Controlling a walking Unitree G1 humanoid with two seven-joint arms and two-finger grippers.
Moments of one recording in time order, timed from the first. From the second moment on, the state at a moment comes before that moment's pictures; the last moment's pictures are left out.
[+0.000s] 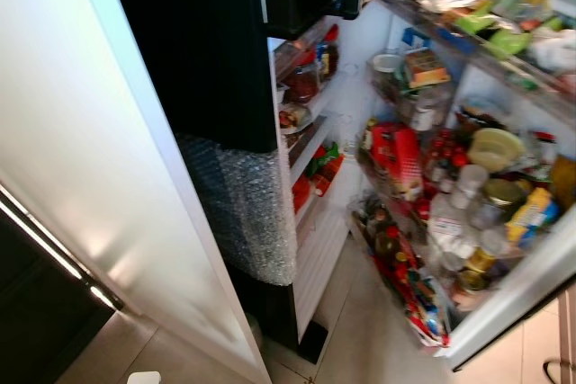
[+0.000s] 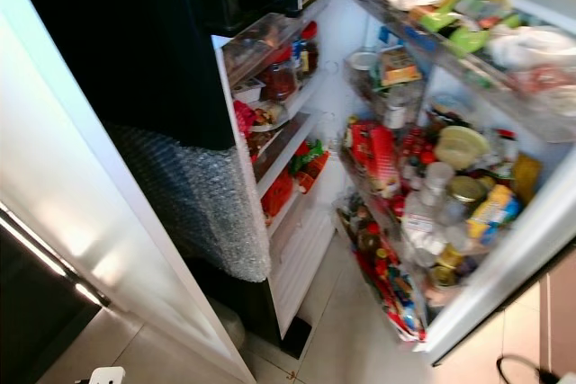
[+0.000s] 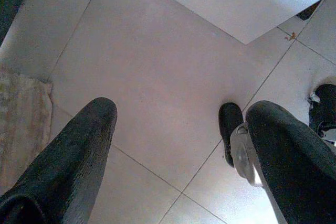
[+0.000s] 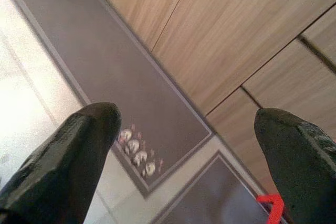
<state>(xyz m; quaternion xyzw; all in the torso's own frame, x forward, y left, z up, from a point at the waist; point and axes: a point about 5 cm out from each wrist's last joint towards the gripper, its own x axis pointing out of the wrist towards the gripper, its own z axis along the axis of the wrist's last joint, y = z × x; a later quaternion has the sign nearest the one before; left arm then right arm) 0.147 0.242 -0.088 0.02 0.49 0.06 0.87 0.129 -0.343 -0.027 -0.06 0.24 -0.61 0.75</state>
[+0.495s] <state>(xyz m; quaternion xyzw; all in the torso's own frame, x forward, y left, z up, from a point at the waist) 0.147 0.242 -0.088 0.02 0.49 0.06 0.87 0.181 -0.347 0.017 -0.09 0.12 -0.58 0.80</state>
